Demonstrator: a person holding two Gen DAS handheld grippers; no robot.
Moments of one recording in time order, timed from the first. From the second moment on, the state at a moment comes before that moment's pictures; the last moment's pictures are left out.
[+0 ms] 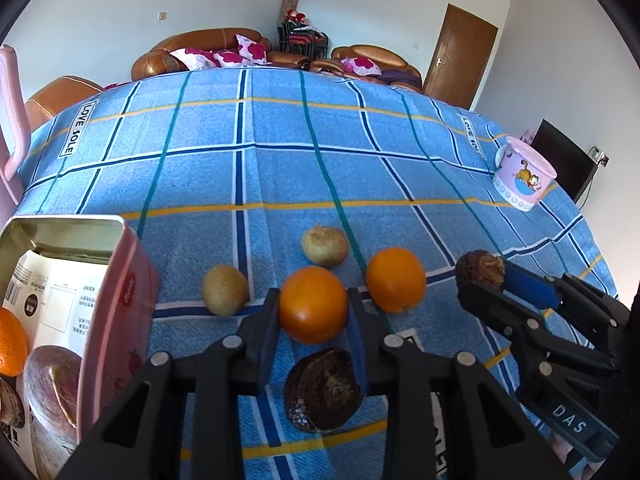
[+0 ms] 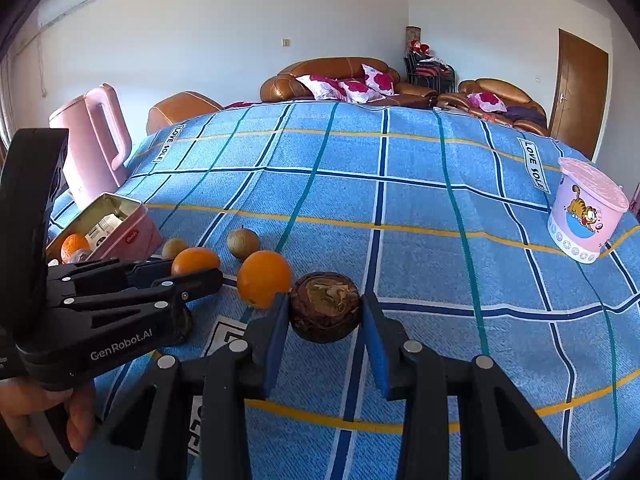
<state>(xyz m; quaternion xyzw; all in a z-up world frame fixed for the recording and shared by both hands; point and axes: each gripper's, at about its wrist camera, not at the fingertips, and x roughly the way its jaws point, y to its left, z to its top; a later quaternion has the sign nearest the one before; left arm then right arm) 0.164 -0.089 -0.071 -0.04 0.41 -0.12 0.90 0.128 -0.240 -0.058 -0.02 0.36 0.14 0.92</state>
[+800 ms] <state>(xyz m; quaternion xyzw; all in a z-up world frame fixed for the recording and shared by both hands) 0.141 -0.089 -0.049 -0.03 0.33 -0.13 0.93 0.115 -0.243 -0.046 -0.01 0.31 0.16 0.94</state>
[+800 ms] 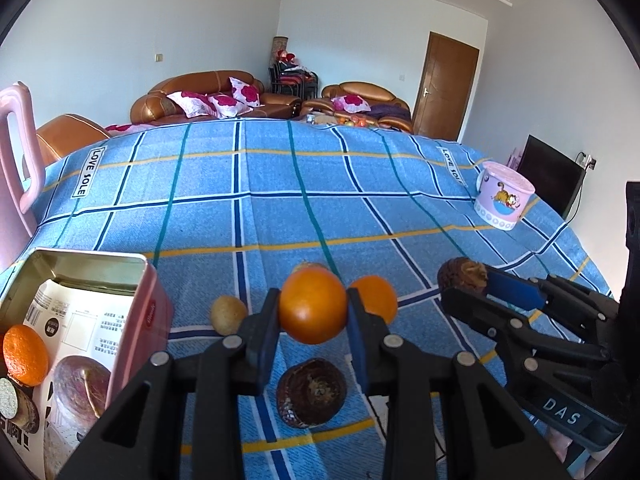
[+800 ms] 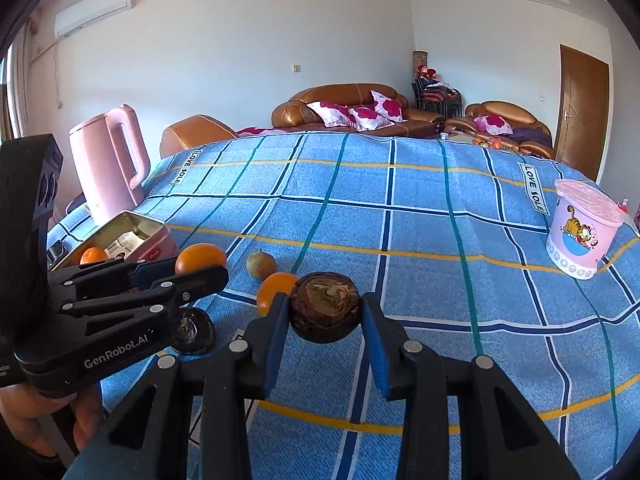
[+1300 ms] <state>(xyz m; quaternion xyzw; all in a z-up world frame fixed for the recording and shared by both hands) 0.129 -0.086 -0.042 -0.03 0.30 -0.11 0.95 0.105 -0.245 -0.040 -0.01 0.28 0.16 0.95</state>
